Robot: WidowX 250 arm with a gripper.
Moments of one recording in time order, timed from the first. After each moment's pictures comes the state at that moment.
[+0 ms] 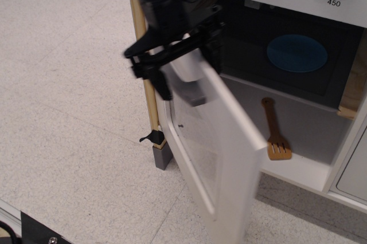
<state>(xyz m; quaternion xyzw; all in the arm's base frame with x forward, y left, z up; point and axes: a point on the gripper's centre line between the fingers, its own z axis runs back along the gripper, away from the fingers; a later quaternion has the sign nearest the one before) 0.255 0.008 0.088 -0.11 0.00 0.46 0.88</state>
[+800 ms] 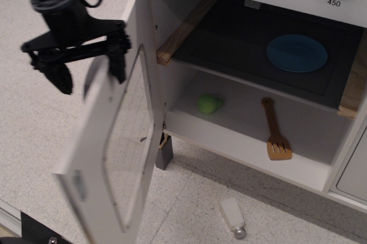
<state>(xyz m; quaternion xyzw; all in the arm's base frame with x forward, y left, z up) 0.217 0.100 0.086 -0.03 -0.08 0.33 0.94</state>
